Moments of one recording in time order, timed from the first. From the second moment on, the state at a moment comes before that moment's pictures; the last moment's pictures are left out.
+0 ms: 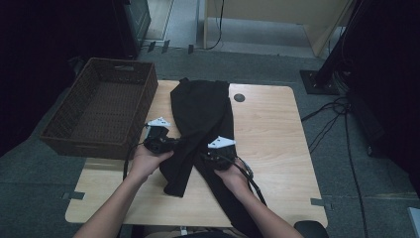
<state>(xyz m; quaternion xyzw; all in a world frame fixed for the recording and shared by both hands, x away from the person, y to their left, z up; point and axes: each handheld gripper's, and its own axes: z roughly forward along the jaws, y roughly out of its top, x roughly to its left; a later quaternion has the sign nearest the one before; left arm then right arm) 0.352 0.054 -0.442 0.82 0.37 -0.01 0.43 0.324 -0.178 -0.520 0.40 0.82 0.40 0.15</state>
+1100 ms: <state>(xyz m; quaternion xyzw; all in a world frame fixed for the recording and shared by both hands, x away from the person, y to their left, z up) 0.318 -0.030 -0.498 0.87 0.32 -0.05 0.38 0.340 -0.213 -0.518 0.44 0.79 0.37 0.18</state>
